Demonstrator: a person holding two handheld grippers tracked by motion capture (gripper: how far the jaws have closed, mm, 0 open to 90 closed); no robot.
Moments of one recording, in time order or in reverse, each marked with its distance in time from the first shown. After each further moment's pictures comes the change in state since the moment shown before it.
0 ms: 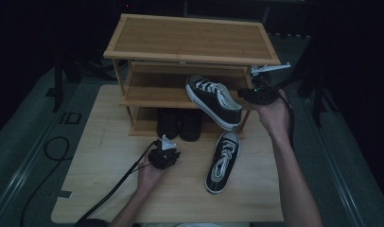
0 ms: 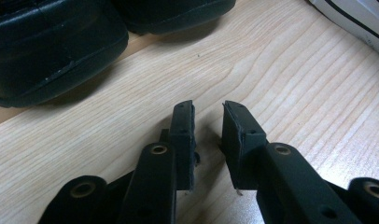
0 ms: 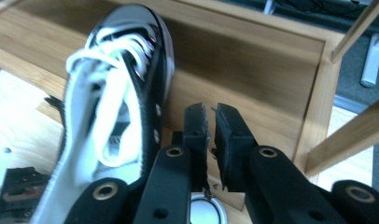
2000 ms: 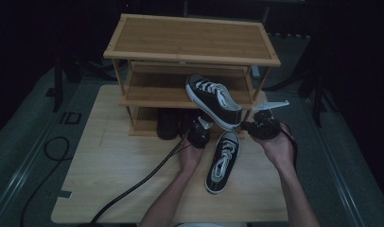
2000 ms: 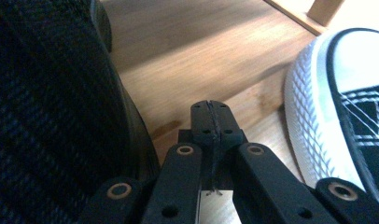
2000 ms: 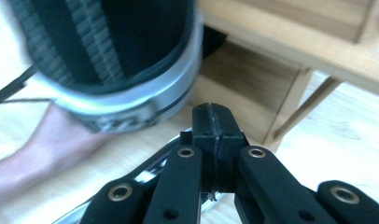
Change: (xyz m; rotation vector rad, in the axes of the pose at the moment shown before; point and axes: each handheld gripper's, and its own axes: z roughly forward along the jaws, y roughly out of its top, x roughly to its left) left arm -0.050 0.098 0.100 -0.053 0.107 -0.075; right arm 0.008 -0.093 0.000 0.084 0.066 -0.069
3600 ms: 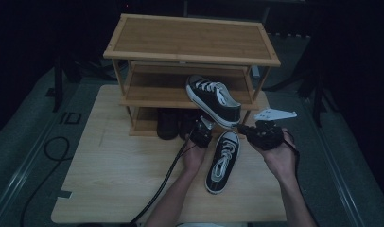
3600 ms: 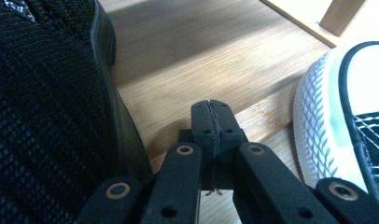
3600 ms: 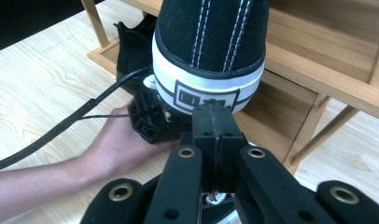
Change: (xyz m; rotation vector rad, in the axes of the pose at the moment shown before) left arm -0.008 0.003 0.008 -0.022 0.049 -0.006; right arm 0.034 -0.007 -0.033 -0.147 0.035 -0.075
